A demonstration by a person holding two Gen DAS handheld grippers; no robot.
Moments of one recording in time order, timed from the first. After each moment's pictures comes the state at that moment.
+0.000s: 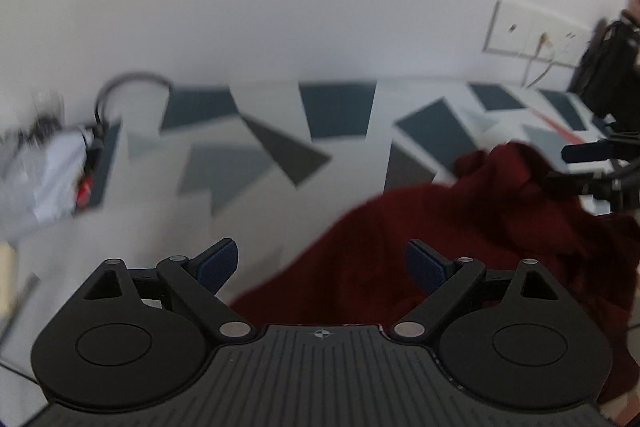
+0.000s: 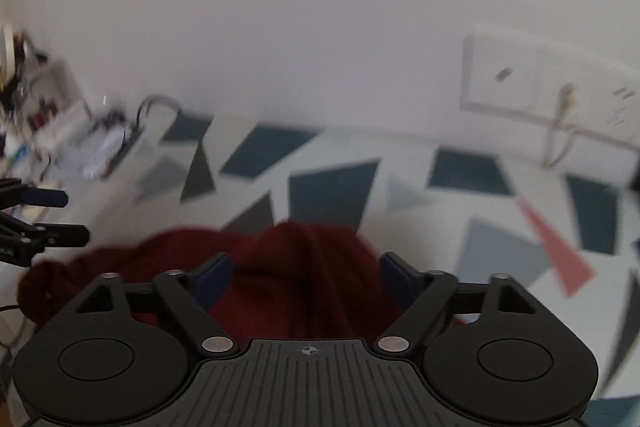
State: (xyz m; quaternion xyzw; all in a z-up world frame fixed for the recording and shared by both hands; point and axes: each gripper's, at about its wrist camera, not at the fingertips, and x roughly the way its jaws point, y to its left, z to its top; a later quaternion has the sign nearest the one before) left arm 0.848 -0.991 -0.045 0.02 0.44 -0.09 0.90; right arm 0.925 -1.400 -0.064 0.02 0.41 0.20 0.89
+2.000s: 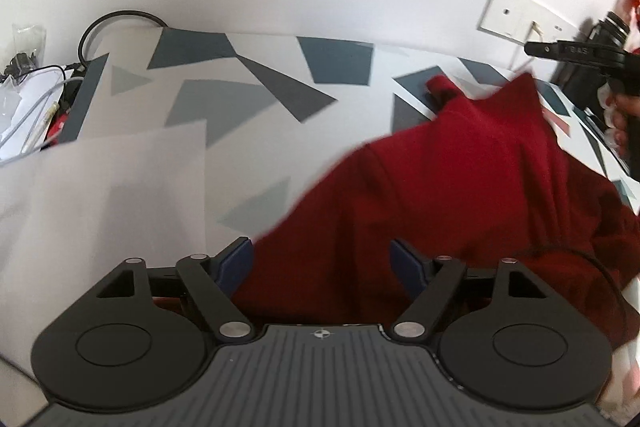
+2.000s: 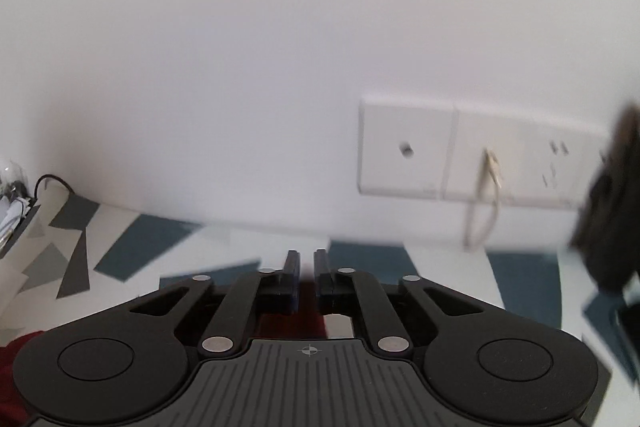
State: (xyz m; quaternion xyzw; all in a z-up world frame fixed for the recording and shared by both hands) left arm 0.828 -0.941 -0.082 -0.02 0.44 -0.14 0.89; right arm 0.980 -1.435 -0.058 0.01 0.29 0.06 0.95
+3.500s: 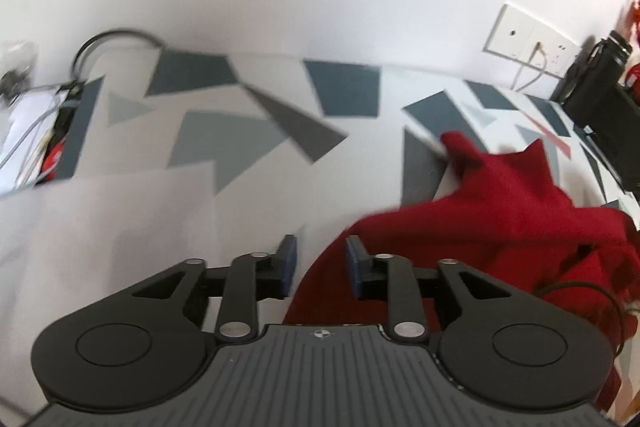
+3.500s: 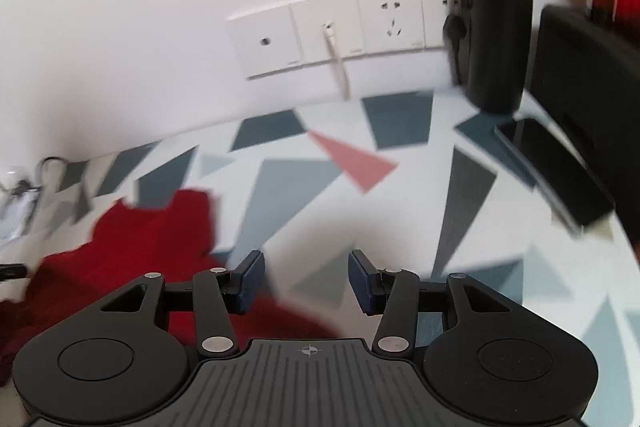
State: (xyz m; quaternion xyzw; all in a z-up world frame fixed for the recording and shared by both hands) left arm 0.865 -0.937 -0.065 -0.02 0.44 -0.17 0.88; right arm 0.842 -1.547 -0.083 0.12 0.40 0.00 0.91
